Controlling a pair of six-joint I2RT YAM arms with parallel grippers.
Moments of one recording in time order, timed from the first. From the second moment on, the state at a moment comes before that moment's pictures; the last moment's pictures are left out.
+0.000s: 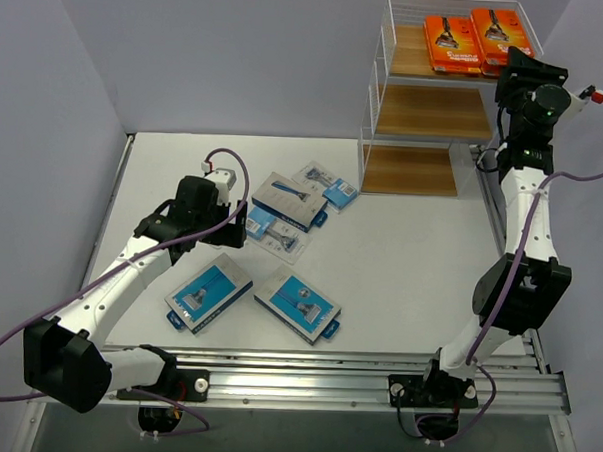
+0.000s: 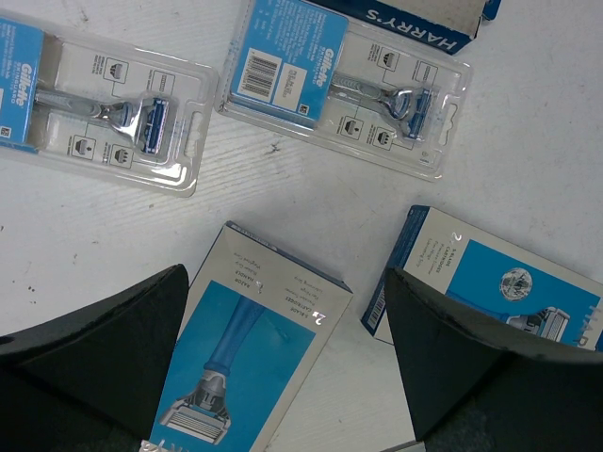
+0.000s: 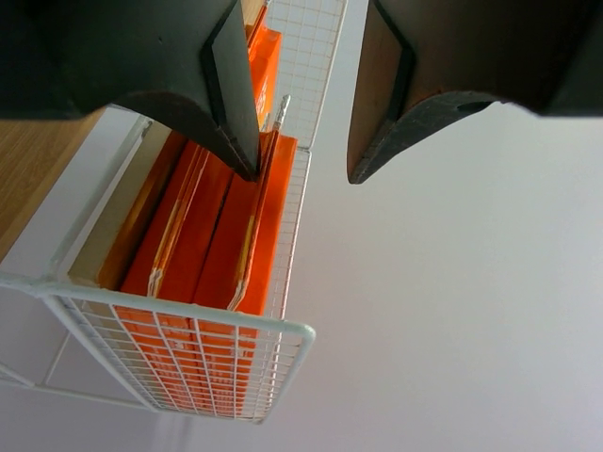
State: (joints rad) left arm -0.40 1.24 1.06 -0.57 -0.02 -0.20; right arm -0.25 1.75 1.73 0.21 -0.01 1.48
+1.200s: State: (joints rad) left arm -0.41 1.15 1.06 -0.57 -0.10 -0.20; right arm -0.02 1.28 1.30 0.11 -0.10 1.18
